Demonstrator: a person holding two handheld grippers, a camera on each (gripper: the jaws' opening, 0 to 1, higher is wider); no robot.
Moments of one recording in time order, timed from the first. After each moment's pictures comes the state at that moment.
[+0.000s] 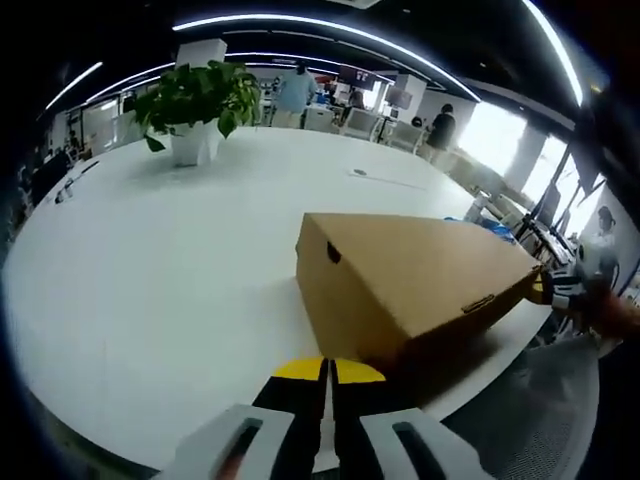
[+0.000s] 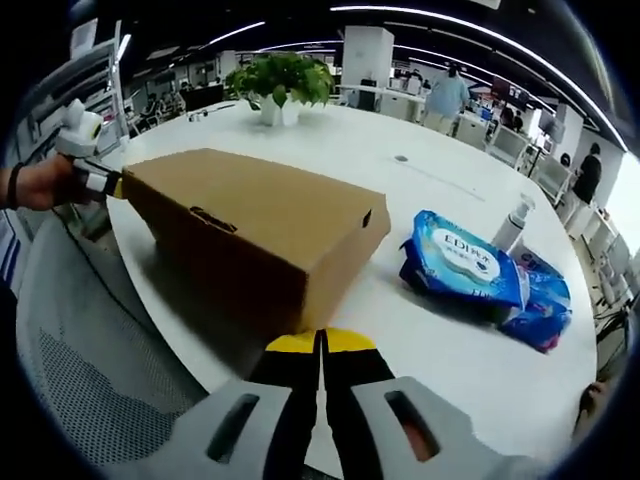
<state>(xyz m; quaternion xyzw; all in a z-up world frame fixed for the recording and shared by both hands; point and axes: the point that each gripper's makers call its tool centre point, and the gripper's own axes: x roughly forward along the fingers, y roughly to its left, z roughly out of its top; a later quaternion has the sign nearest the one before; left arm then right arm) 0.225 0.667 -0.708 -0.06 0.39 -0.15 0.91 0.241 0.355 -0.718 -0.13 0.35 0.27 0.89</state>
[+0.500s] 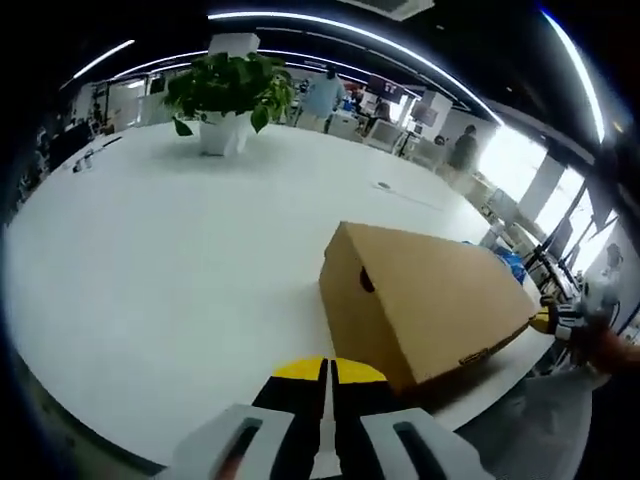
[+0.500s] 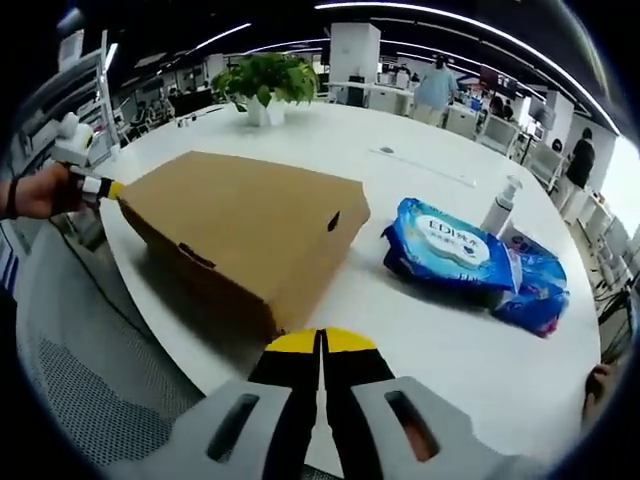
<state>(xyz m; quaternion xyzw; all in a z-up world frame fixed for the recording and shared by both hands) 0.235 0.690 -0.702 -0.13 0.37 -0.11 0.91 0.250 0.331 -0.712 -0.10 0.35 0.25 0.90</state>
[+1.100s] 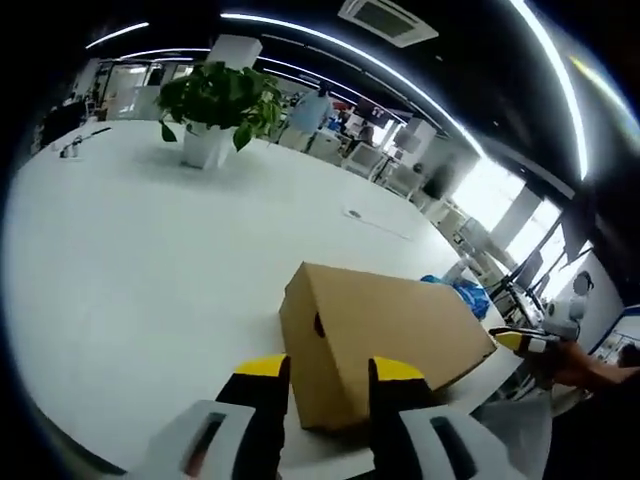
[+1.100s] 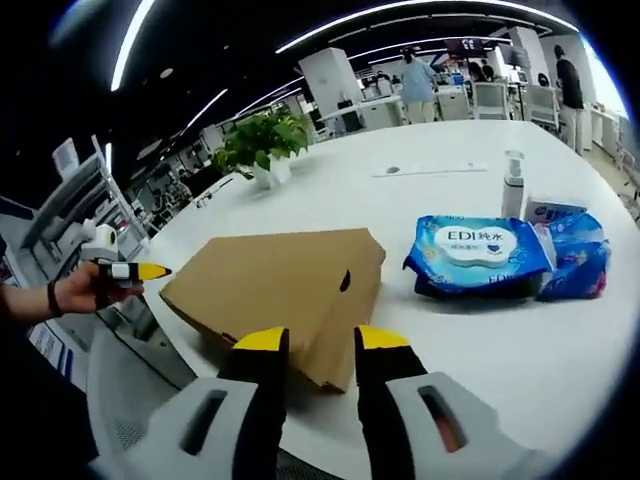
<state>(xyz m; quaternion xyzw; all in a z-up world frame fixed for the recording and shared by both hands) 0.245 0.657 -0.674 -0.18 0.34 -0.17 0.91 0.259 0.359 -0.685 0.10 0.33 0.29 0.89</state>
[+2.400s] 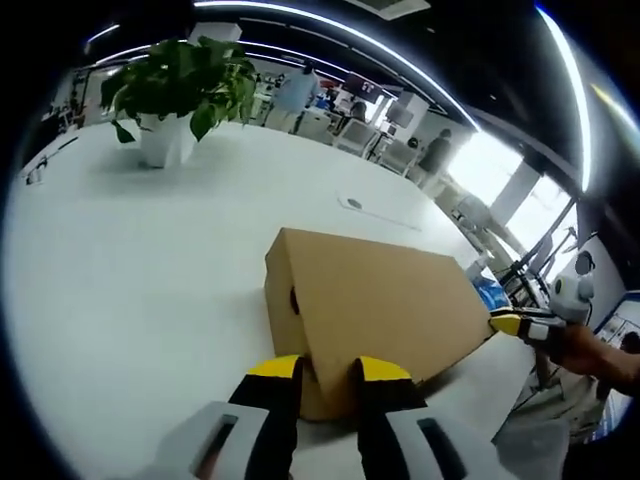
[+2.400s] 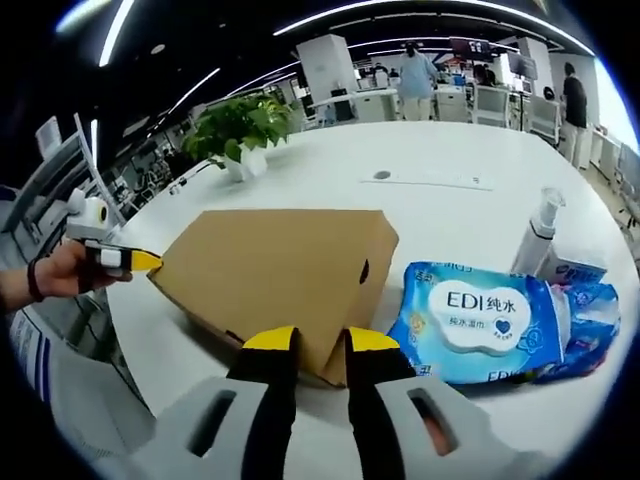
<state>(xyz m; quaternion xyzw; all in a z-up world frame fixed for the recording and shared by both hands) 0.361 0.630 -0.695 -0.16 0.37 -0.18 0.90 0.373 0.362 -0.698 0.04 0.34 0.26 0.90</state>
